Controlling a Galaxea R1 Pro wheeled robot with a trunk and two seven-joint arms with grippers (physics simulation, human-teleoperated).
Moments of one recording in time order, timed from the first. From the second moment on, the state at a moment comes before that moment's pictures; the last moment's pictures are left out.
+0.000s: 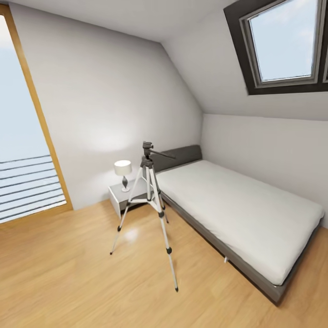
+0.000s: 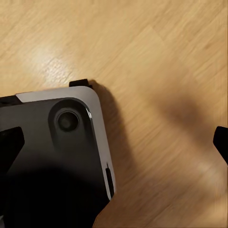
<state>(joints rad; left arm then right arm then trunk) -0.23 0.00 -0.26 0.00 0.66 -0.02 0.06 -0.13 -0.14 -0.39 0.03 0.22 -0.15 0.04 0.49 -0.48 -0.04</state>
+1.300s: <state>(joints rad) -0.23 0.00 -0.26 0.00 0.66 -0.01 0.06 -0.13 -0.14 -0.39 0.03 0.22 -0.15 0.03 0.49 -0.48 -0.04</state>
